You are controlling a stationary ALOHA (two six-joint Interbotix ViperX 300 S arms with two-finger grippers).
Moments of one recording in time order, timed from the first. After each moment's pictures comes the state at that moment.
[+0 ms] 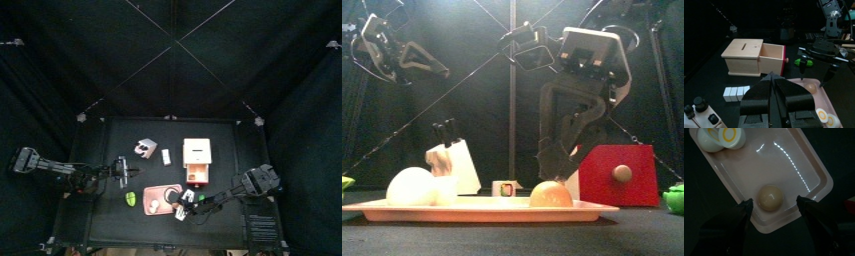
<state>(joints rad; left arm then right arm) -0.09 -0.65 1.18 -0.61 -0.47 0.58 0.37 0.23 0.41 -0.68 0.62 1.34</state>
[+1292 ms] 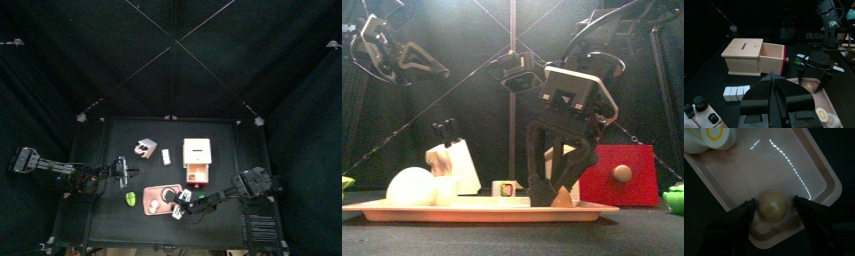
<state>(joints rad) -0.09 -0.66 1.18 -0.61 -0.47 0.58 0.35 0.32 0.37 -0.68 0.62 1.34</state>
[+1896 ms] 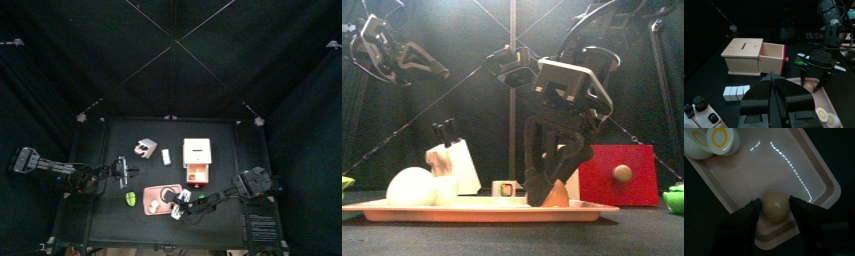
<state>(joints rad) -0.09 -0.66 1.18 -0.61 -0.47 0.58 0.35 0.32 0.34 -0.68 0.64 1.34</state>
